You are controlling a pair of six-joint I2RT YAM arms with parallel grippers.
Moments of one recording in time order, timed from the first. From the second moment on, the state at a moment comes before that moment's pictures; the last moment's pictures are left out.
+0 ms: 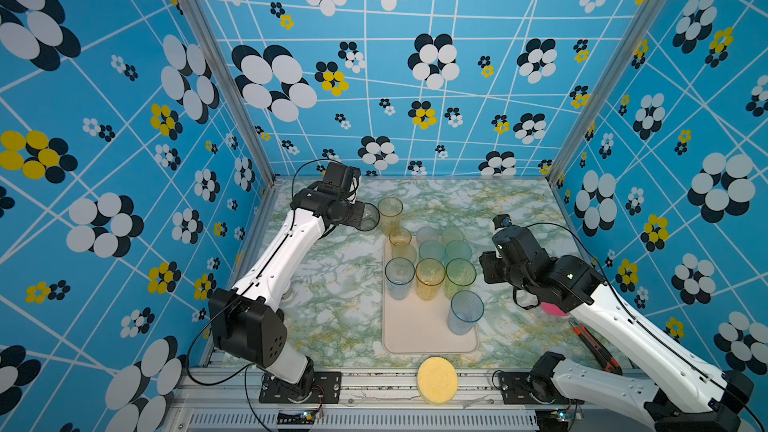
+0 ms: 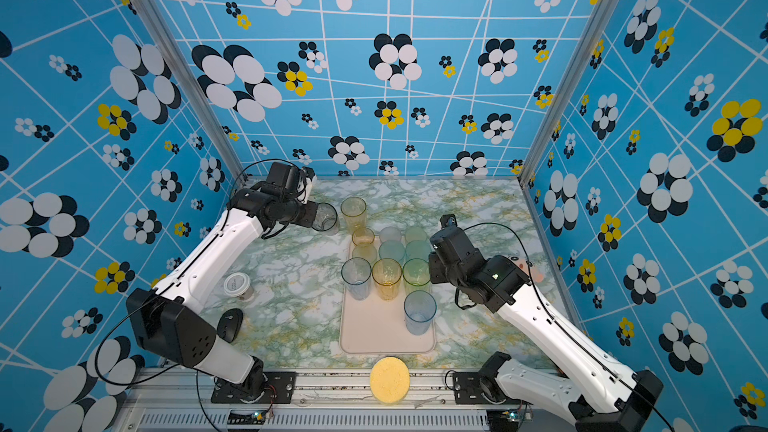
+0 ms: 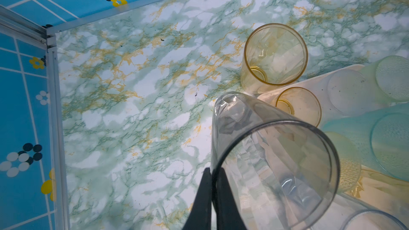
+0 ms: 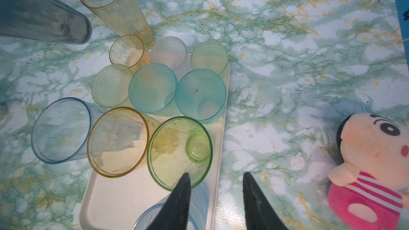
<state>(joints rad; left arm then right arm) -0.32 1.52 1.54 -0.91 -0.05 -0.01 0.70 1.04 1.11 -0.96 0.34 0.45</state>
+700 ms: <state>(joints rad) -0.64 1.22 1.69 -1.43 -0.10 -0.02 0.55 1.17 1.23 -0.86 0.22 0.38</state>
